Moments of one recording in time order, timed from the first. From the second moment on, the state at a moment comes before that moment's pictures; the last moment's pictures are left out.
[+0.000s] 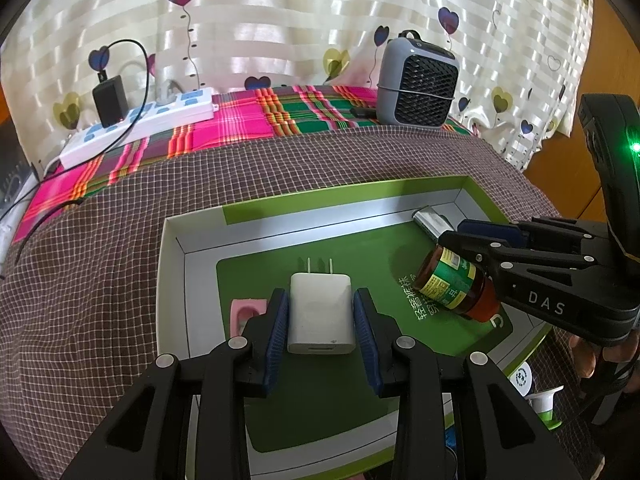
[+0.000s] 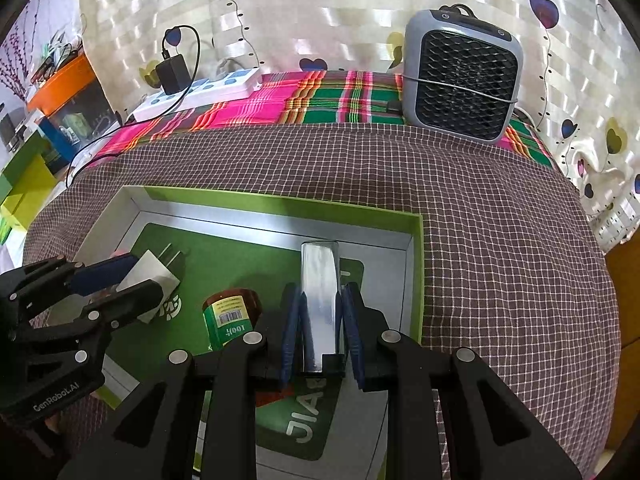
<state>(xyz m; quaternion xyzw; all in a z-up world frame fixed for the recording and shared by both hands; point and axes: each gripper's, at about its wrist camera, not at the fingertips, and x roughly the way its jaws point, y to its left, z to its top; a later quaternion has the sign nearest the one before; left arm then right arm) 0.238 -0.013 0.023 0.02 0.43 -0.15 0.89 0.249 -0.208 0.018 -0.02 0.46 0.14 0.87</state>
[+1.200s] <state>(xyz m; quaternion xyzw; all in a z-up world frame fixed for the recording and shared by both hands) 0.188 0.004 0.050 0.02 0.39 -0.14 0.91 0.199 -0.218 0.050 0.01 0.42 0.14 0.89</state>
